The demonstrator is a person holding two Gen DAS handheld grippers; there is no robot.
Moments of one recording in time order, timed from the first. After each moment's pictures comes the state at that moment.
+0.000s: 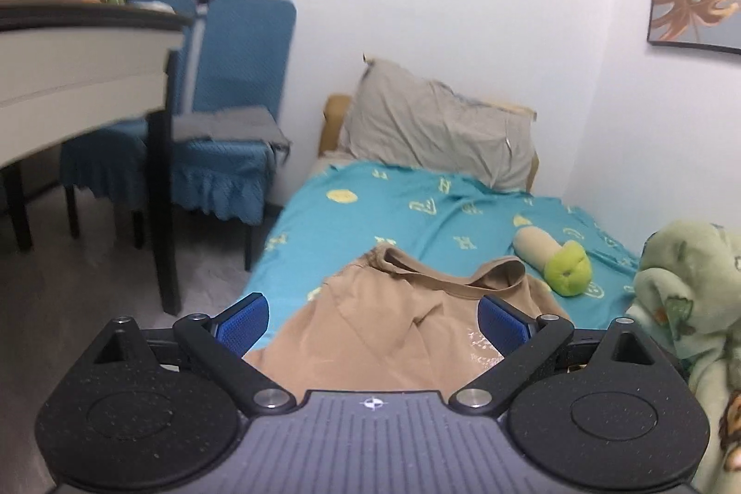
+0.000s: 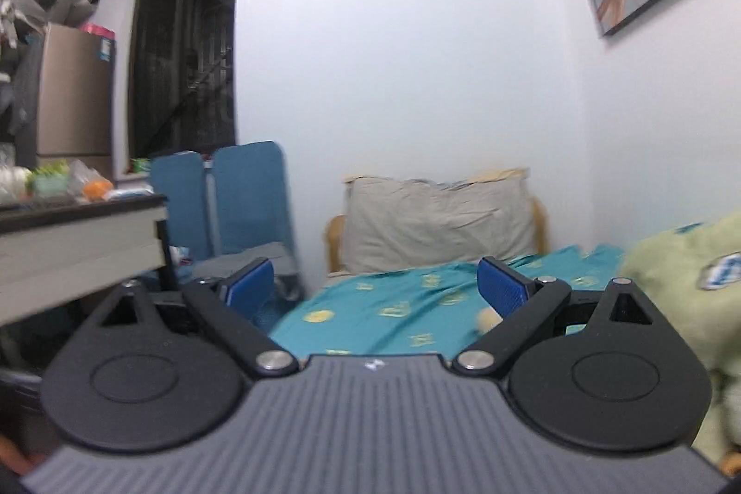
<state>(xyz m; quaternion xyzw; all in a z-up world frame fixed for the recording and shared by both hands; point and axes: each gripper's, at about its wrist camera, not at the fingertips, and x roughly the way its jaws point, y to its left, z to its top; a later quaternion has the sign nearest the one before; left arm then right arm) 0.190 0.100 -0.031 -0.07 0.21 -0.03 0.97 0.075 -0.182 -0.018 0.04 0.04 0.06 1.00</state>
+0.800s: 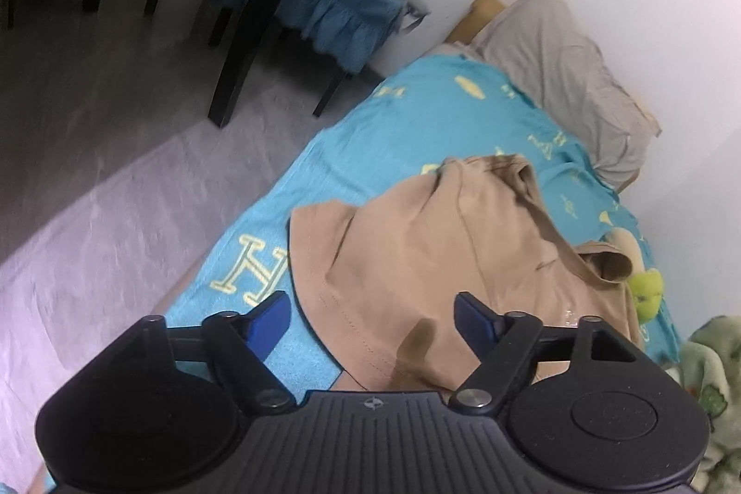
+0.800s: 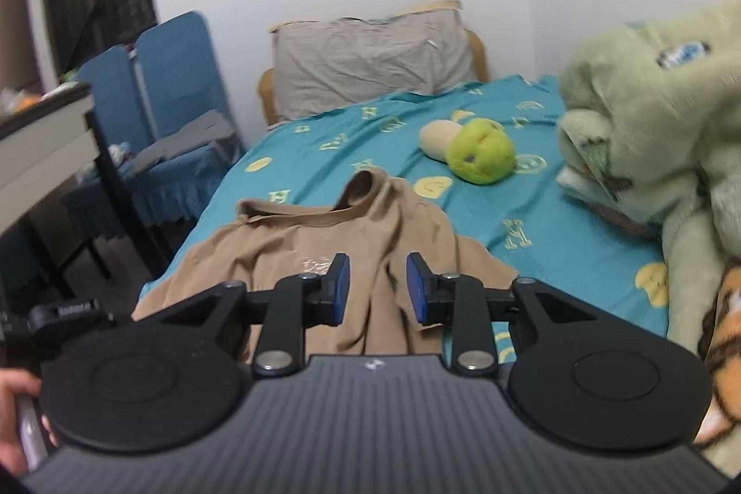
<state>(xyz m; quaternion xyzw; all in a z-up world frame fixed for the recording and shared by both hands) 0.254 0.177 -0.147 -0.30 0.36 0.06 0.88 0.092 -0.206 -0.099 0.11 0.22 -0.01 0.97</state>
